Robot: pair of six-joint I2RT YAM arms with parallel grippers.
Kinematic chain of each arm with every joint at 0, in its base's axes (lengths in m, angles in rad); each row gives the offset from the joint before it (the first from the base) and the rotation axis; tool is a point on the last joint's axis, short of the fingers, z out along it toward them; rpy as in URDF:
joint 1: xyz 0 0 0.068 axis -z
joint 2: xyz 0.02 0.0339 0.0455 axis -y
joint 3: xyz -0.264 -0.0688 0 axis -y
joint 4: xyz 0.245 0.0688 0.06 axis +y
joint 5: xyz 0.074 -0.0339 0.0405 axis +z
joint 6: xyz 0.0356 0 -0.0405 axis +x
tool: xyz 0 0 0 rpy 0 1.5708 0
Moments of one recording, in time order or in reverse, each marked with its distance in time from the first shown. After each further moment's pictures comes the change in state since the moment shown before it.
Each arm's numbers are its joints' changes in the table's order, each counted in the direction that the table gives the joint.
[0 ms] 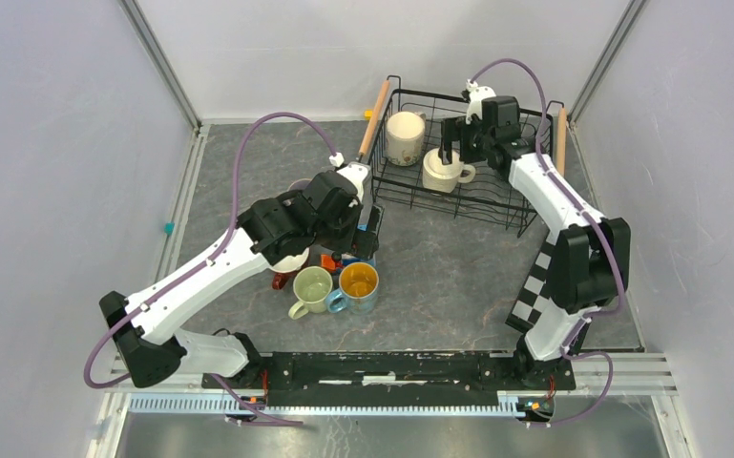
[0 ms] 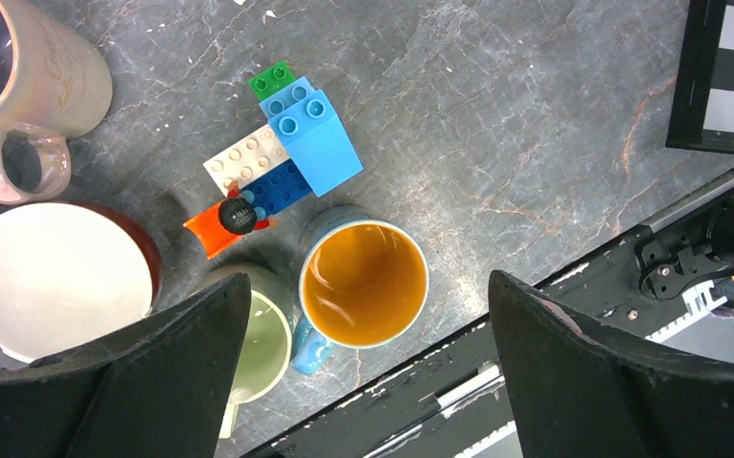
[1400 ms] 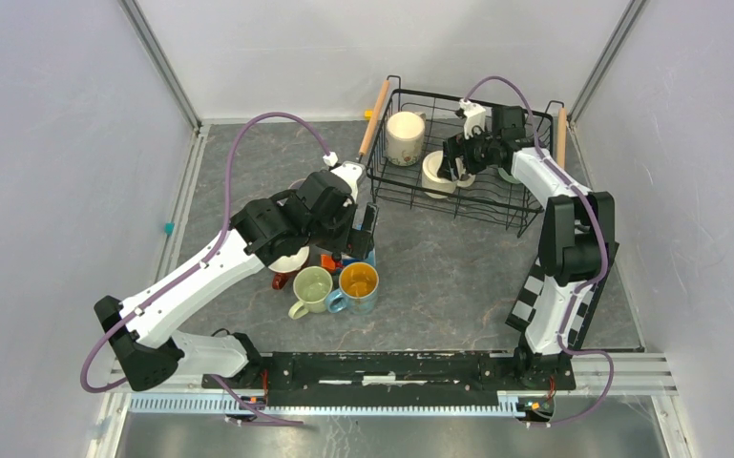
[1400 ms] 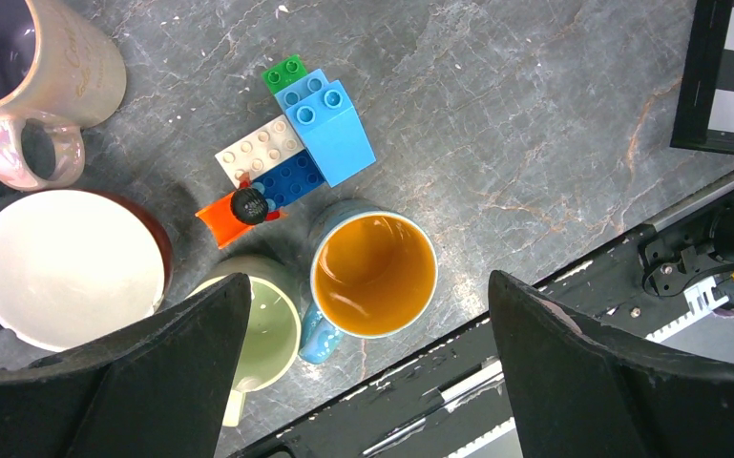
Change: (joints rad) left arm -0.015 0.023 0.000 0.024 0.000 0.000; right arm 0.110 -0.220 0.080 0.033 0.394 -0.329
